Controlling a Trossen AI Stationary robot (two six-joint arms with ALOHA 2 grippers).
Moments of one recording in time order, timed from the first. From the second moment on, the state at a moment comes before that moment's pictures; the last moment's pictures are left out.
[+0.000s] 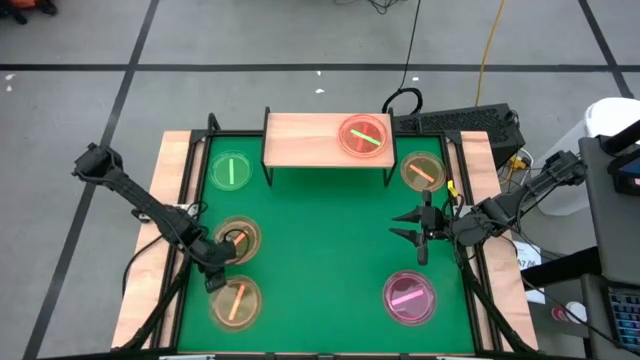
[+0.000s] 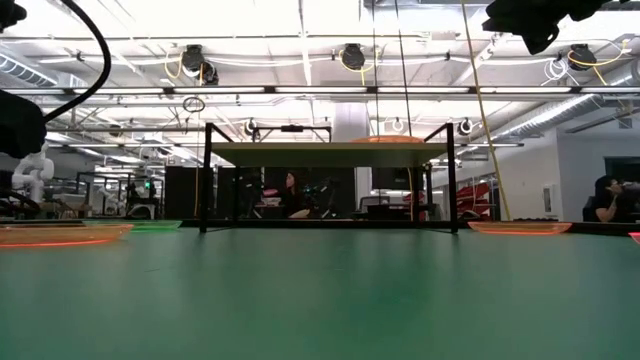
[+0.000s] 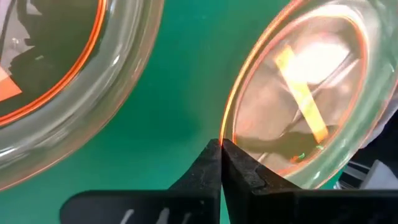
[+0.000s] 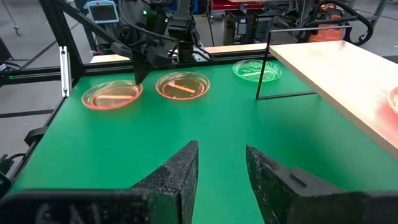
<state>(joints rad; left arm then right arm) -0.63 0.99 0.33 -0.41 0.26 -1.19 0.54 0.75 0.56 -0.20 0.65 0.30</state>
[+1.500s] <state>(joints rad) 0.32 1.18 0.75 0.35 0.05 -0.44 0.54 0.29 0.56 -0.09 0.62 -0.01</state>
